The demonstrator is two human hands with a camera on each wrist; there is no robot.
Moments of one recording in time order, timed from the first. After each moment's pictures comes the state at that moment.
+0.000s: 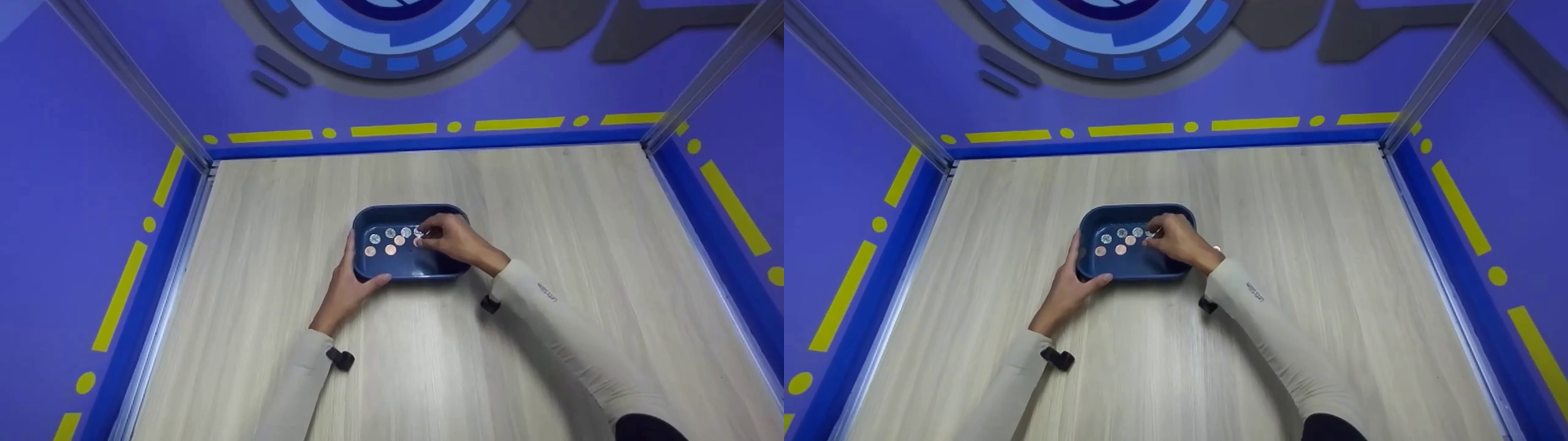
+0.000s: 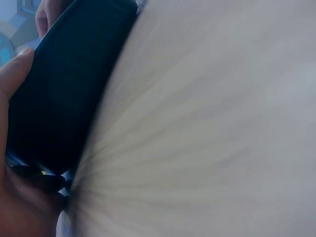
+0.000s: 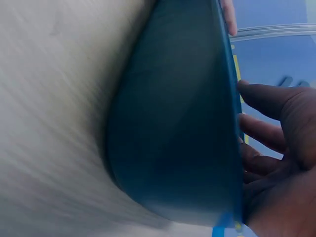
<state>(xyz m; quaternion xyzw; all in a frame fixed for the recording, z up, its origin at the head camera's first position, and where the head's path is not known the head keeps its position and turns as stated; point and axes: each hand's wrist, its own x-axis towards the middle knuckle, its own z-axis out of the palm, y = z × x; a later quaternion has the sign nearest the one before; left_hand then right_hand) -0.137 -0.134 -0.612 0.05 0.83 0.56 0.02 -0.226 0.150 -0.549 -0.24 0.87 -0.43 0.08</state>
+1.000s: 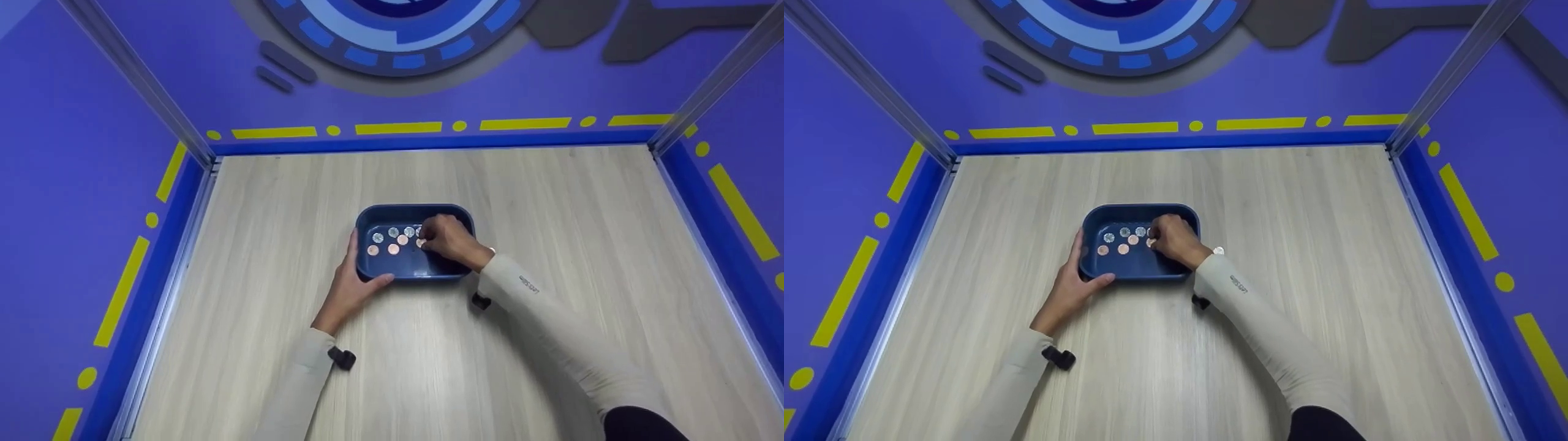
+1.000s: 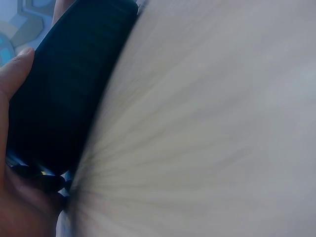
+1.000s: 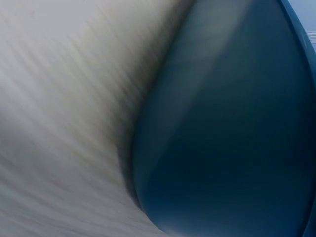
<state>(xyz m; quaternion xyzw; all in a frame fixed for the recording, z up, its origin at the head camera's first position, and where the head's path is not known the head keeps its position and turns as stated) -0.138 -0.134 -0.612 0.04 0.83 0.56 0.02 -0.244 0.133 -0.571 -0.23 0.91 -0.32 0.10</state>
